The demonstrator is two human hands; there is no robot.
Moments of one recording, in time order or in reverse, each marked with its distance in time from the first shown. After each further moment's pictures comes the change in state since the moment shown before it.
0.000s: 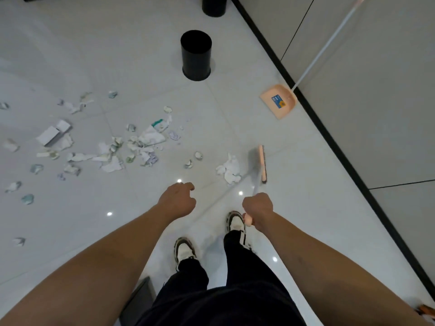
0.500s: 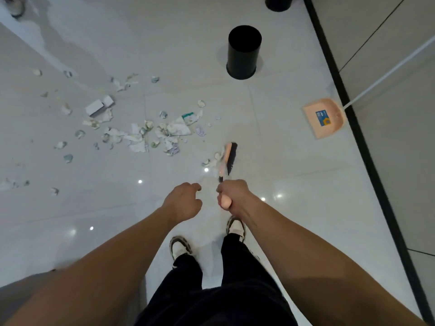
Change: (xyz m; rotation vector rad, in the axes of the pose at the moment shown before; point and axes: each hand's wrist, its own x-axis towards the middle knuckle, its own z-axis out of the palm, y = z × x) left_hand 0.039 0.068 0.002 -0.115 0.088 -0.187; right_hand 0.060 -0.112 0.014 0.091 -0.502 0.087
